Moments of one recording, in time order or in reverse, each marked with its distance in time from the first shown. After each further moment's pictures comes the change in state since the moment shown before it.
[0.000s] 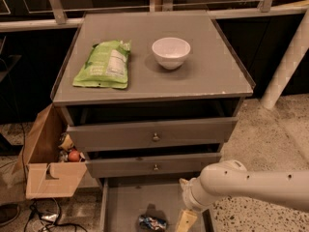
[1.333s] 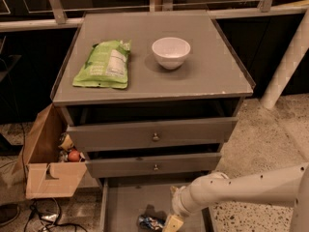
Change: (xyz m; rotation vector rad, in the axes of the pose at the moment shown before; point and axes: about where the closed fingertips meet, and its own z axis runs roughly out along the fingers) arm -0.007 -0.001 0.080 -0.012 -0.083 0.070
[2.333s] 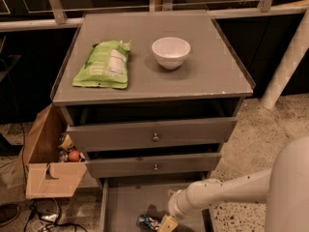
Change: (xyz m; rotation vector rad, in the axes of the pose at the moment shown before) arm 0.009 -0.009 0.052 -0.013 -0.040 0.078
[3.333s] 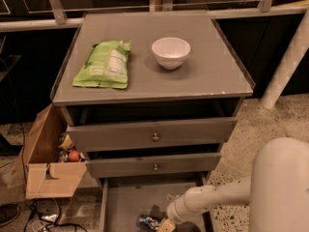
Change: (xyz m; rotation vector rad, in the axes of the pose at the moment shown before) arm 0.025 -0.010 0.055 -0.012 -0.017 0.031
